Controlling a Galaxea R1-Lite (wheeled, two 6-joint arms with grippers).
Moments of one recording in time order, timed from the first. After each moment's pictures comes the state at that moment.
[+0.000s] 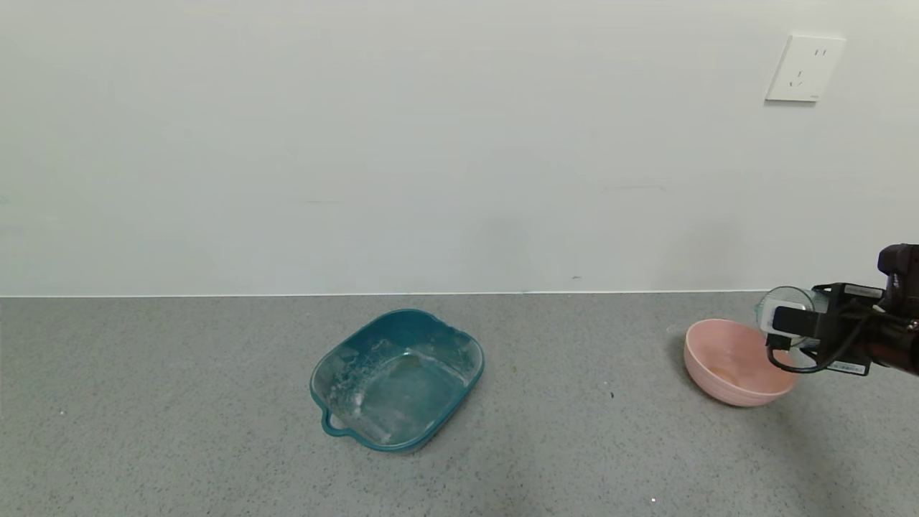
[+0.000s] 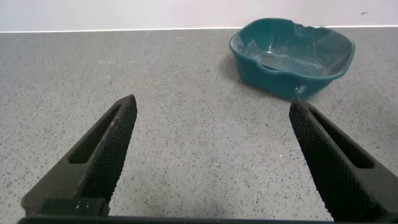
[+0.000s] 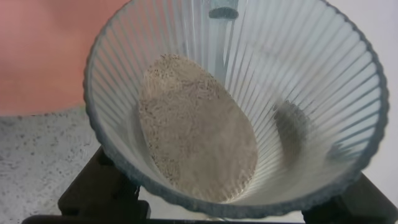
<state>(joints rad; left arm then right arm) 0.00 0.00 0.00 0.00 0.00 0.00 -0.20 1.84 -0.83 -0.54 -0.10 -1.49</state>
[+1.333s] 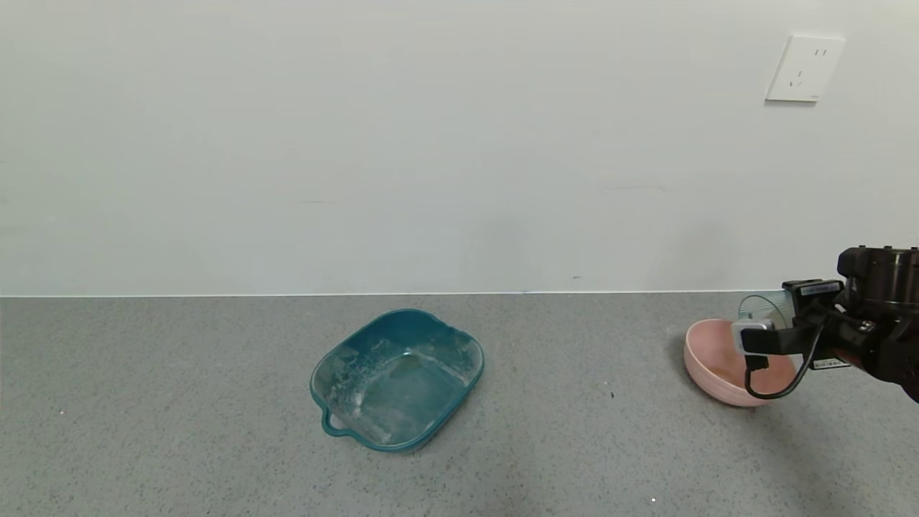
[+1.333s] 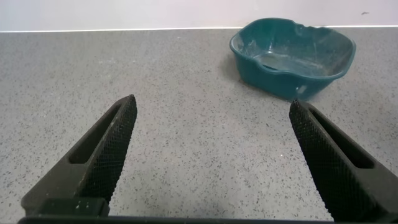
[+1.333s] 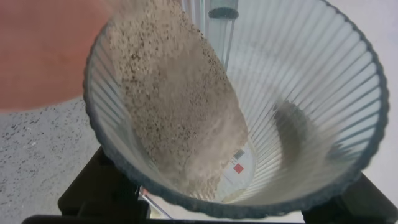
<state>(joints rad) 0.00 0.00 0.00 0.00 0.00 0.00 -0.10 1.88 -0.82 -0.64 -0.27 -1.80</state>
